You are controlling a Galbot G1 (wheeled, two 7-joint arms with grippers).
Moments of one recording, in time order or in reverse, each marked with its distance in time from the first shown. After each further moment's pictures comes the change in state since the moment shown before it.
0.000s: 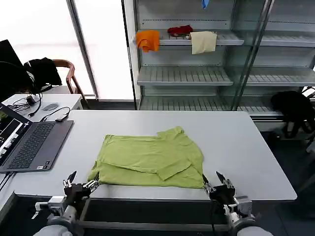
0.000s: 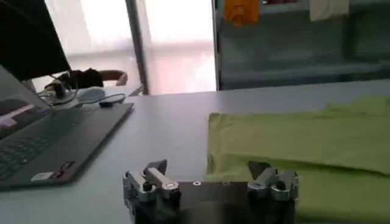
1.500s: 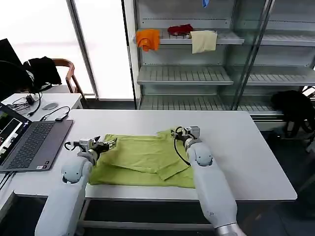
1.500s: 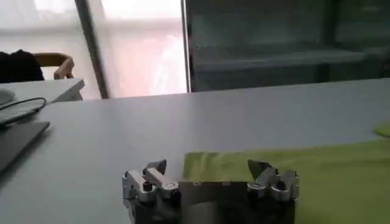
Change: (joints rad) left arm -0.694 0.118 0.255 0.669 -0.072 0.085 0.081; right arm 0.838 0.236 -0.154 -0.962 -0.019 0.001 0.006
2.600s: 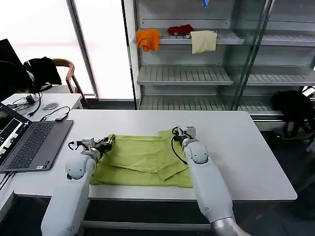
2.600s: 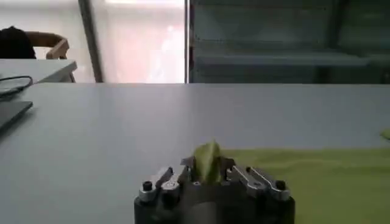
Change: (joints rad) left arm -0.045 -0.032 -0.006 0.090 -0.038 0.000 0.003; right arm 0.017 0.017 0.002 -0.067 -0.052 0.004 -0.026
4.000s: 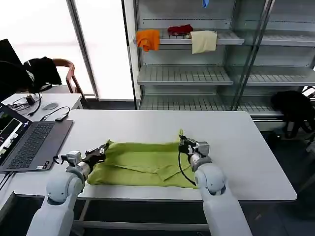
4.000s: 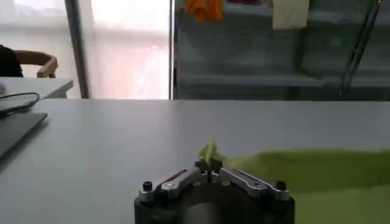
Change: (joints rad) left arm 0.286 0.063 -0.109 -0.361 -0.073 -0.002 0.063; right arm -0.389 -0.119 -0.019 0.601 0.085 -0.007 0.019
